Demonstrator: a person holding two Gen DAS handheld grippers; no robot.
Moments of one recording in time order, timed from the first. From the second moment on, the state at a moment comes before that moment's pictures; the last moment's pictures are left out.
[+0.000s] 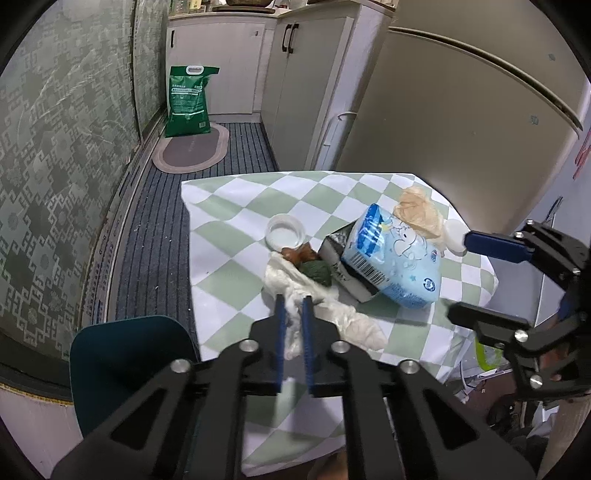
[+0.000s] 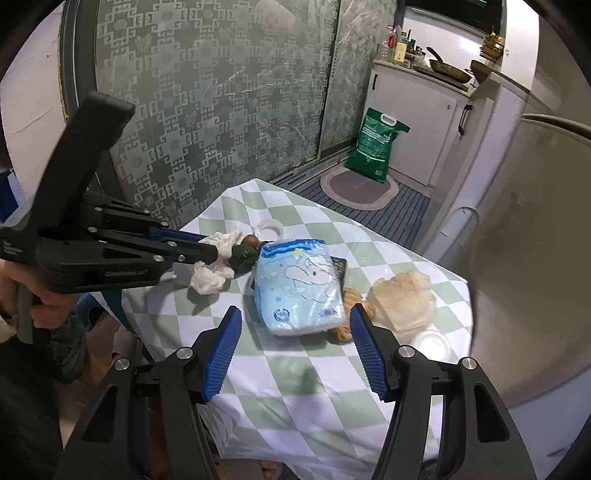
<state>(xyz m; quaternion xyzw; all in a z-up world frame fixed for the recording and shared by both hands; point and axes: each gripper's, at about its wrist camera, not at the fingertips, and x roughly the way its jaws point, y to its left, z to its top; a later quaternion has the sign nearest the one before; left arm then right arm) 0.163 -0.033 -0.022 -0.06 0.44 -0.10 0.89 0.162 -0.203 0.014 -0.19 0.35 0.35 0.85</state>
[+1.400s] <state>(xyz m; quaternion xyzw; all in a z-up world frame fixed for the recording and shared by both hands) 0.094 0.062 0.009 -0.06 0.38 -0.10 0.92 0.197 -0.160 -0.005 -0.19 0.36 0.32 0.86</state>
